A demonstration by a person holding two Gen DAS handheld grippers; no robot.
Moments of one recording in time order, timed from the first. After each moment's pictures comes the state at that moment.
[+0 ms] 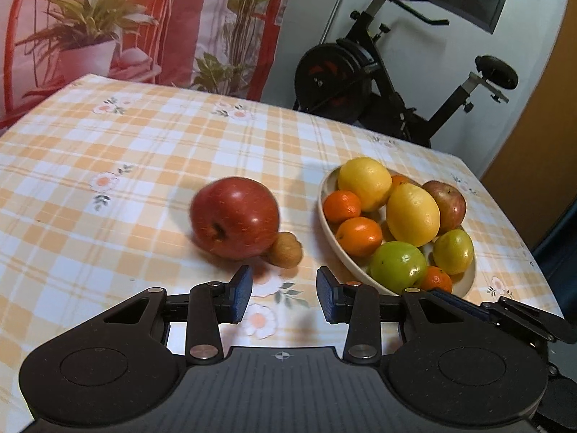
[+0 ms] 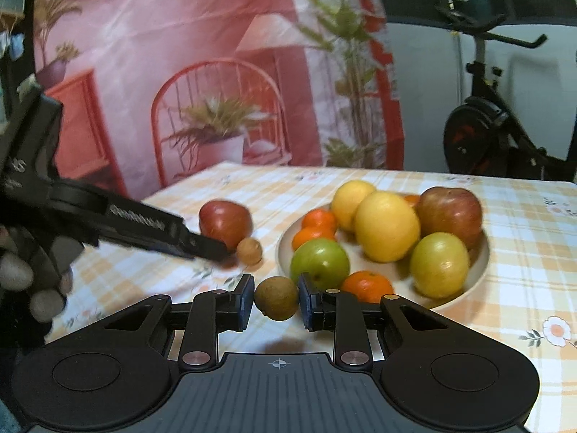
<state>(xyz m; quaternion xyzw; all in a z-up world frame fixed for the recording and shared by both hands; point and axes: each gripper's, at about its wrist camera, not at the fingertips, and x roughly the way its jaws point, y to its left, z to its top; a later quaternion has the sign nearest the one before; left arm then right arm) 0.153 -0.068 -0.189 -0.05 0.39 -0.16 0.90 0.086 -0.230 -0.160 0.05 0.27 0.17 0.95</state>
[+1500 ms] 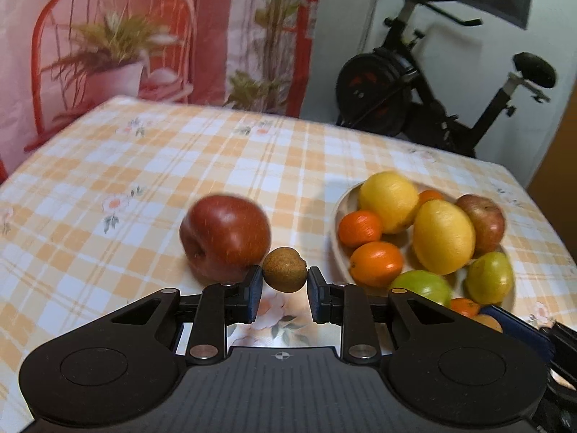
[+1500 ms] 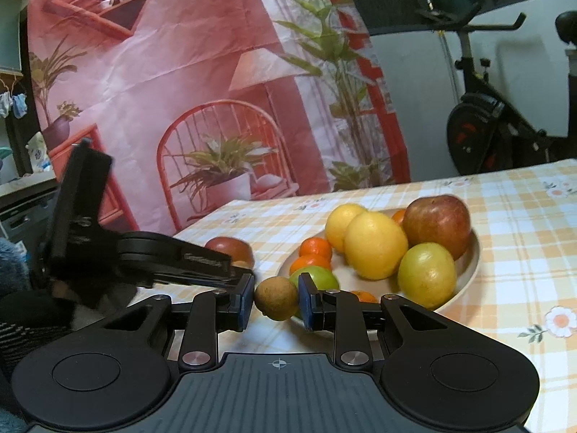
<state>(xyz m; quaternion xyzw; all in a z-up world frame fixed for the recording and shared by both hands) 0.156 -0.097 -0.183 -0.01 0.36 -0.09 0.93 0.080 -0.264 -0.157 0.13 0.22 0.19 0.95</state>
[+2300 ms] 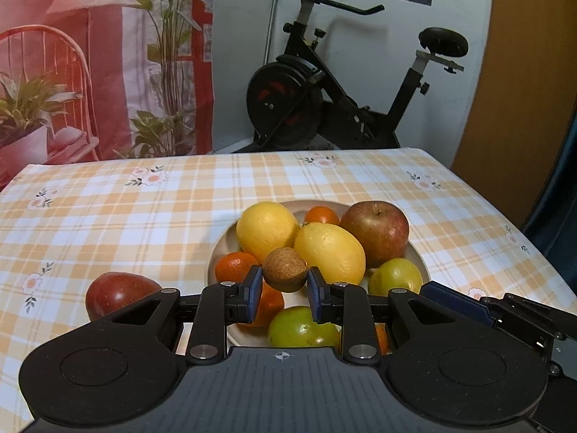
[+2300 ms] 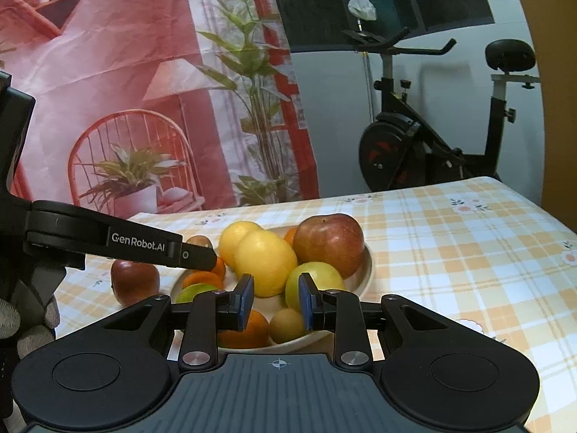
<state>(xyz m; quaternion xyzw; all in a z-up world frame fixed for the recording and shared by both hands) 0.158 -0.158 -0.175 0.05 0.32 -0.22 0.92 0.086 -0.285 -0.163 0.09 0.22 0.03 0.97</state>
